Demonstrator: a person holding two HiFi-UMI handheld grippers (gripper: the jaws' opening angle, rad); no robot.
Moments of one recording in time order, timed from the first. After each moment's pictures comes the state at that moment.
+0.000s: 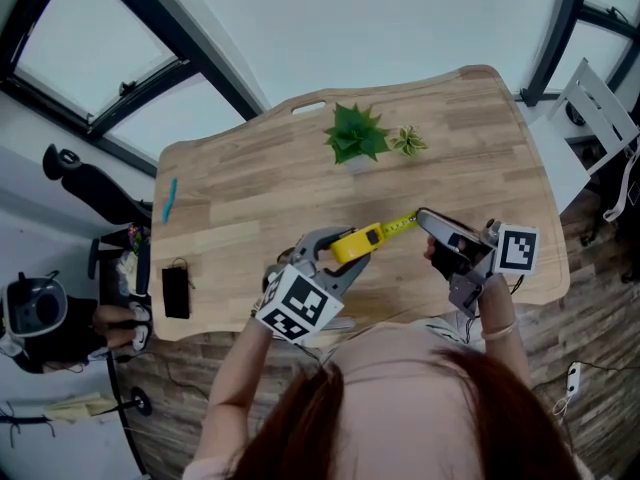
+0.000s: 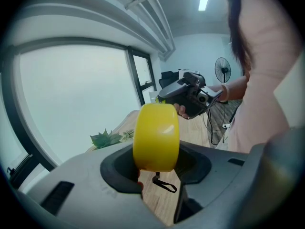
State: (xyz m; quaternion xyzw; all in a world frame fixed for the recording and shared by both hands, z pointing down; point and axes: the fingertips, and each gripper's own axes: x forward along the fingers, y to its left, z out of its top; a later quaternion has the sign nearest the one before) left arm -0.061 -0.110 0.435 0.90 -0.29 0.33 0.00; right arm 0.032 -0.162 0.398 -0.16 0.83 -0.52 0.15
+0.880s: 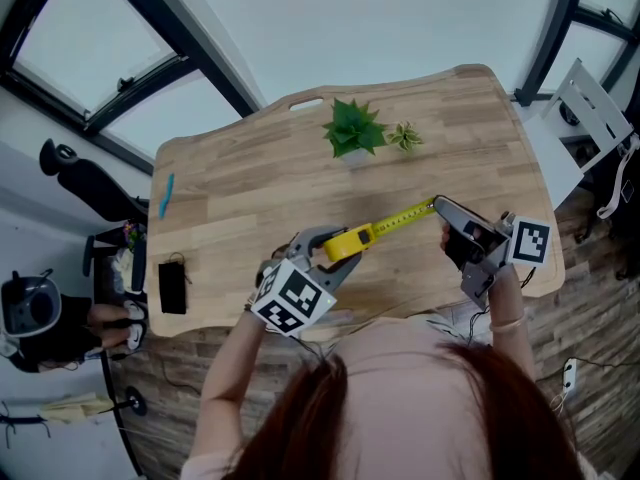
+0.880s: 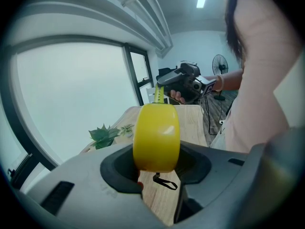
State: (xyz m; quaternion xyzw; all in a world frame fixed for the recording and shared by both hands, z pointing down) left arm -0.073 -0.098 0.449 0.89 -0.28 0.35 0.01; right arm 0.063 -0.167 0.392 -0.20 0.82 -0.51 0.15
